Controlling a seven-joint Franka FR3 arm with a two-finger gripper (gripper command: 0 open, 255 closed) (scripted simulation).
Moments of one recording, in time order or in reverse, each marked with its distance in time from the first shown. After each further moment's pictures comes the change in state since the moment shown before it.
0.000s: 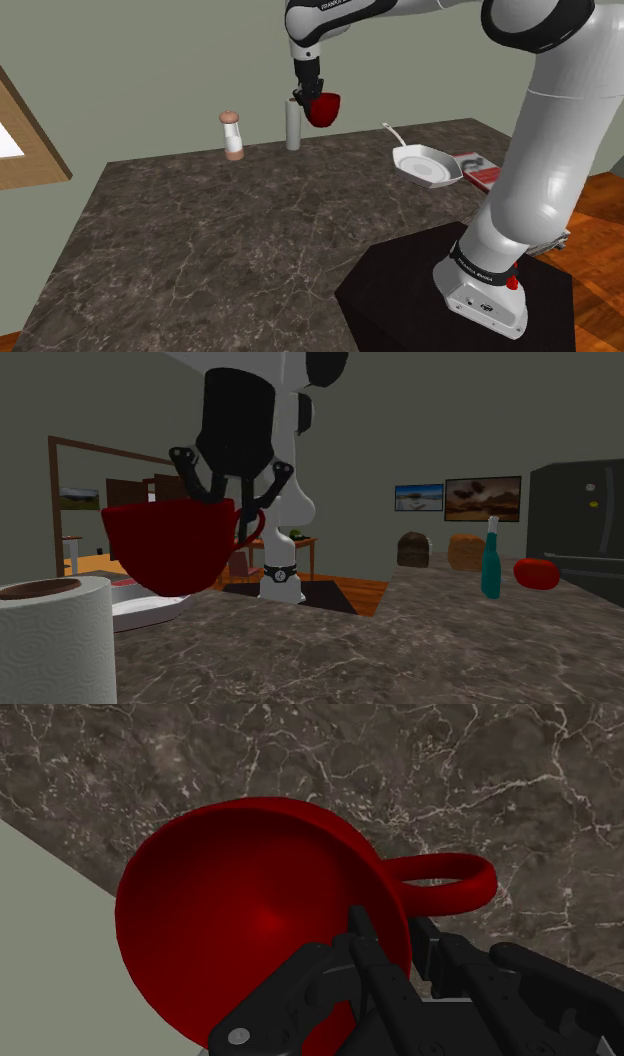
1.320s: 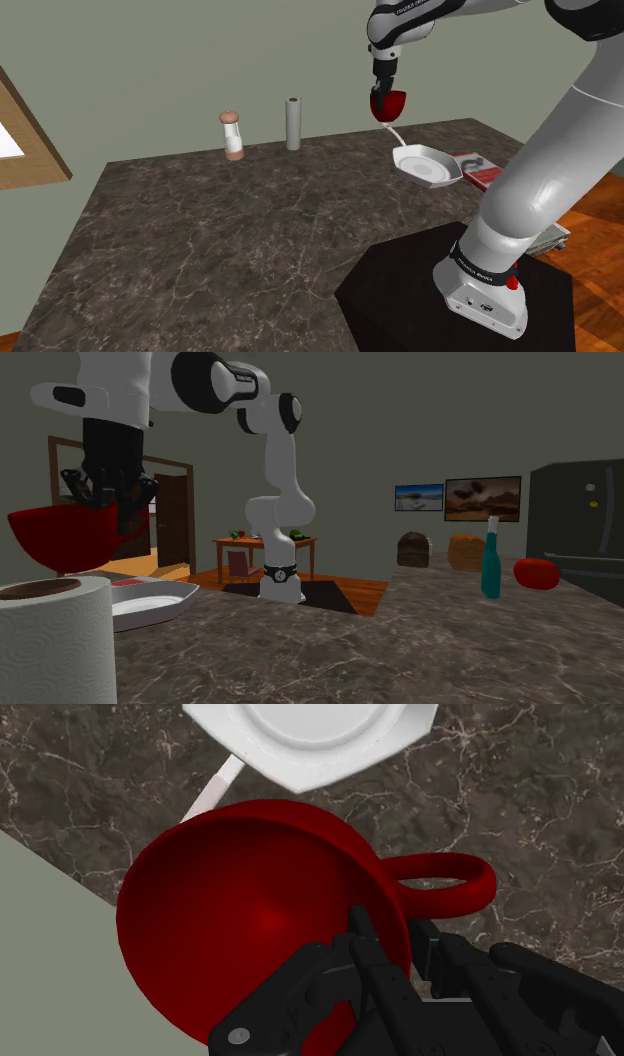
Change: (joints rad) arm -0.224 -0.267 -0.213 -0.352 -0.050 0.140 -0.403
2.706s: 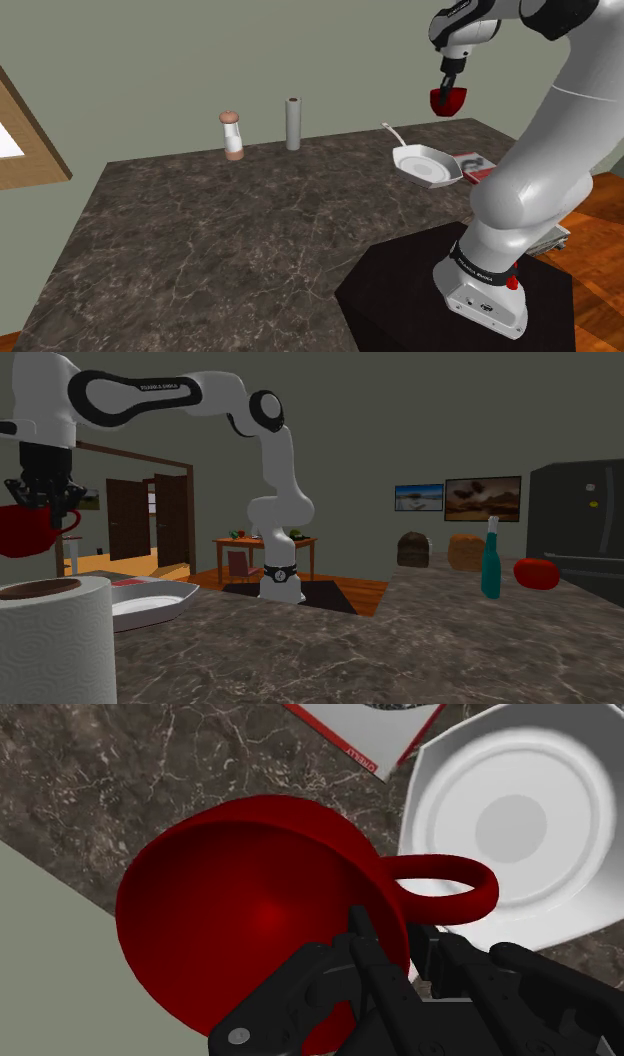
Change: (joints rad) arm -0.243 0.125 -0.274 0.130 0.054 0.058 -0.535
